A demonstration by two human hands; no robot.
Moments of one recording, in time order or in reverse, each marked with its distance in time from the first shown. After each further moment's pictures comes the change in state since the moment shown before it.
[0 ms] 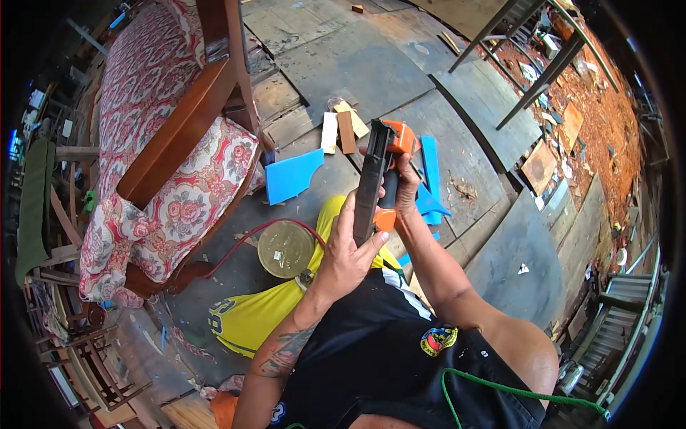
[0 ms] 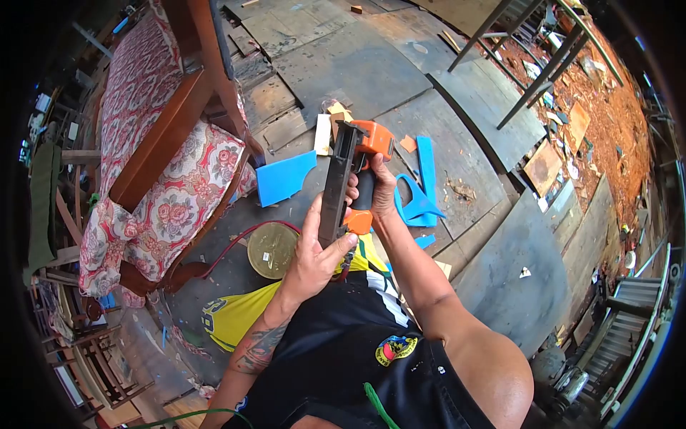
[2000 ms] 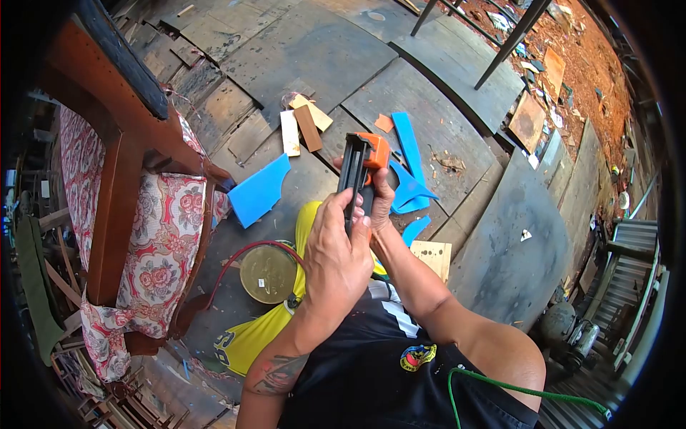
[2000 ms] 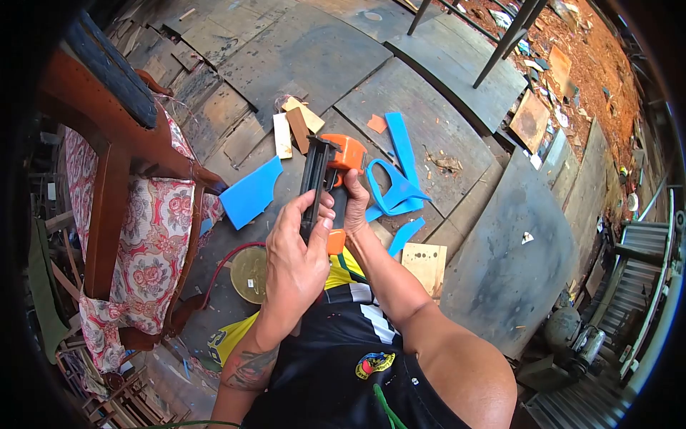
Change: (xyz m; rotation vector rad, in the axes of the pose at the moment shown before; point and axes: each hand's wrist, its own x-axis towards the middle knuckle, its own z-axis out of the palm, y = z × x) left_hand 0.077 0.017 0.042 0.589 0.061 -0.081; right_hand 0.001 0.003 -0.050 0.337 0.102 -0.060
